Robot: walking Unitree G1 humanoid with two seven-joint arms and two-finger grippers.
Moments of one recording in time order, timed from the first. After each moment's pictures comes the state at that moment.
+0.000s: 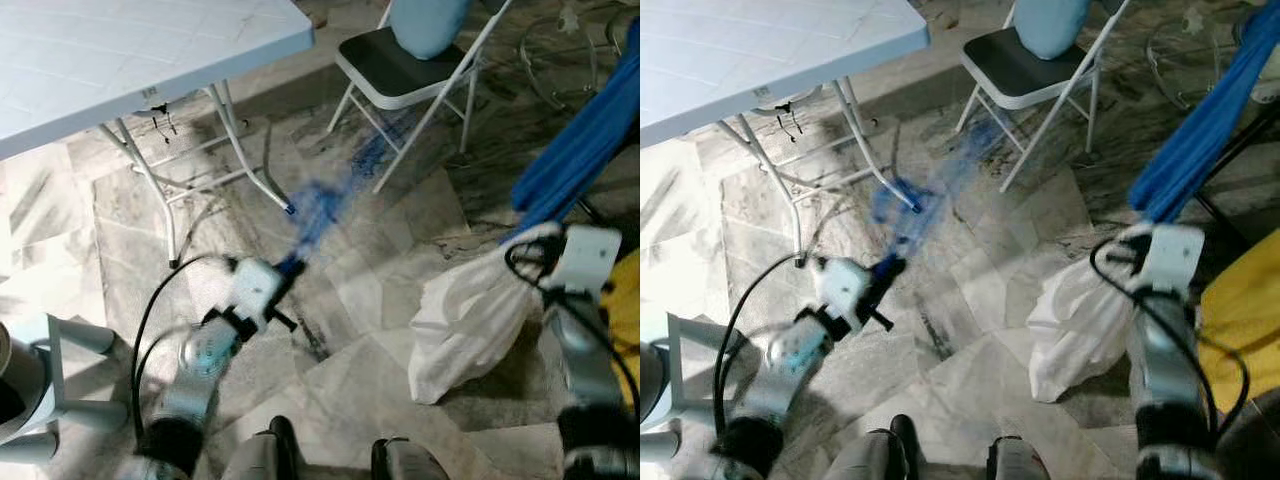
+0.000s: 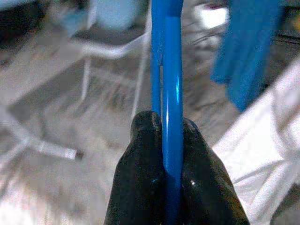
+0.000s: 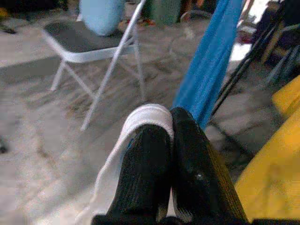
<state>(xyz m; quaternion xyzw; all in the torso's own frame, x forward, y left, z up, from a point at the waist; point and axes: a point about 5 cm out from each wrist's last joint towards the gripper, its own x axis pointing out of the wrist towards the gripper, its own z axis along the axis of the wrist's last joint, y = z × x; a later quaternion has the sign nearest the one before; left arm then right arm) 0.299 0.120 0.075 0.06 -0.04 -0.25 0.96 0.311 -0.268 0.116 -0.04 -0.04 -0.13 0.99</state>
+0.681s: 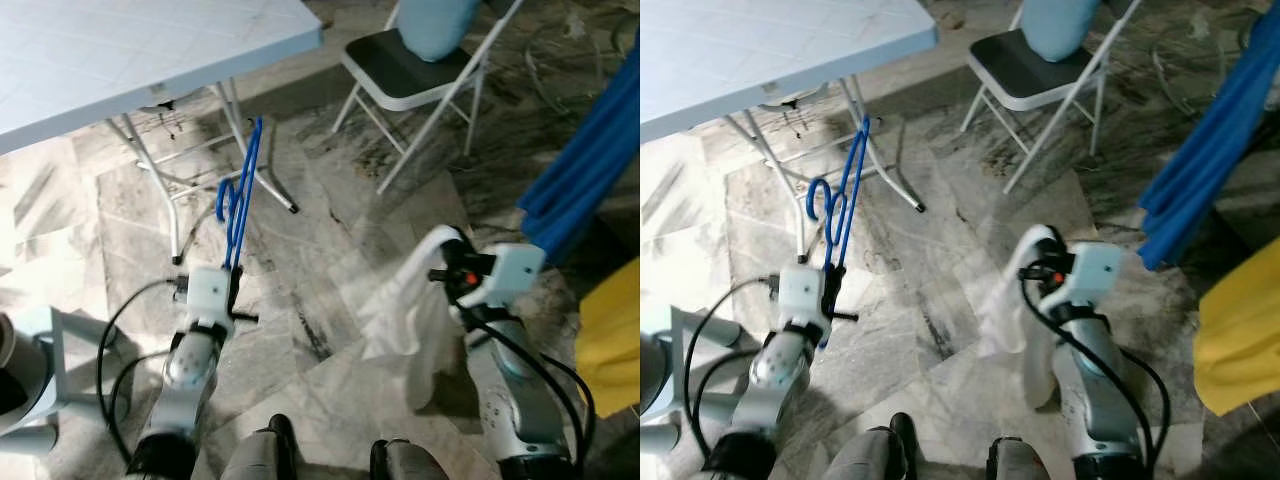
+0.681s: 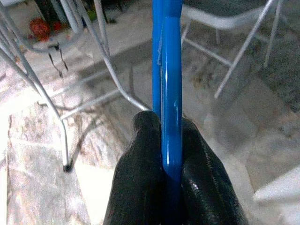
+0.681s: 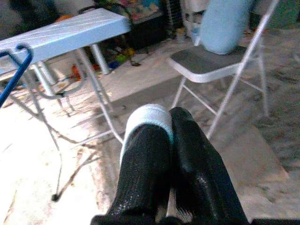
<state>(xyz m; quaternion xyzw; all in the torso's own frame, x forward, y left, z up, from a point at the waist) 0.305 0.155 0.068 0.05 0.00 -0.05 1.00 0.291 -0.162 0.131 0.08 -0.08 0.07 0.99</state>
